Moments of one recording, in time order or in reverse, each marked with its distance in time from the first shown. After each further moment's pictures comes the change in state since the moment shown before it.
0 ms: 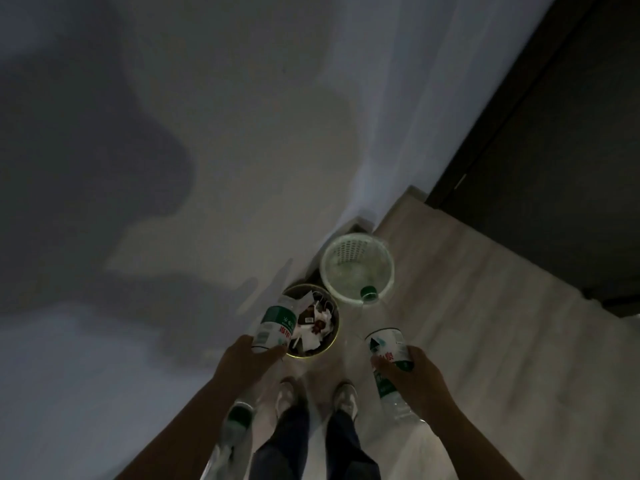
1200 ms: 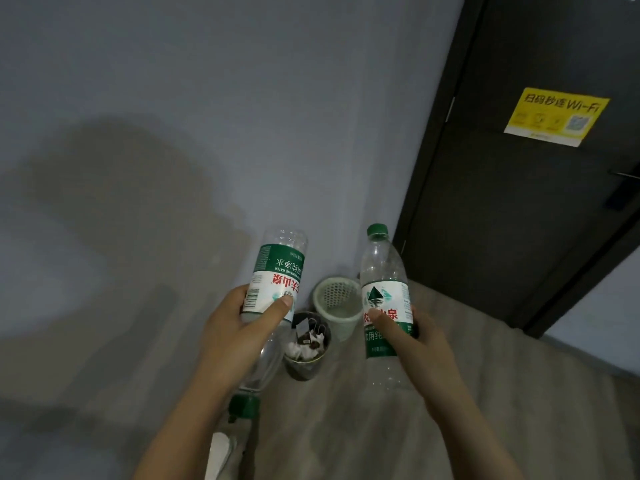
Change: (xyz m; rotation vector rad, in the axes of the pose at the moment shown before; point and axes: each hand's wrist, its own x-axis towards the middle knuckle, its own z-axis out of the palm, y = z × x) left_hand -0.418 -0.205 -0.080 -0.605 0.288 0.744; right_hand -0.454 0.076 0.069 0.428 0.270 -0.598
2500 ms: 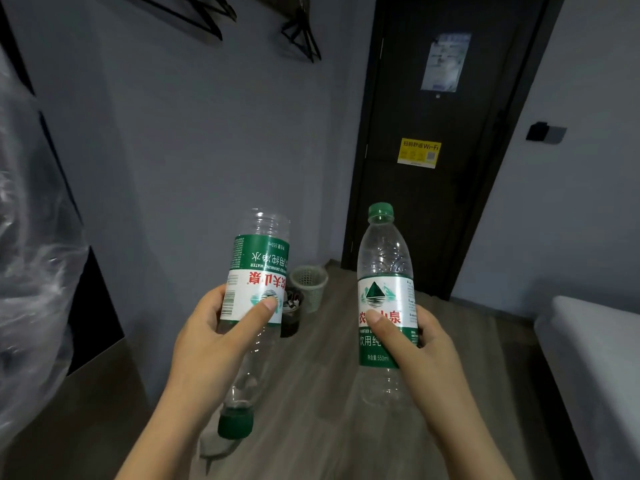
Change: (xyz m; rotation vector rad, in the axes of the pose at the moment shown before) left_hand -0.617 -0.023 -0.252 -0.317 -0.108 0.225; right_hand -0.699 0.014 -0.069 0.153 0.170 -0.259
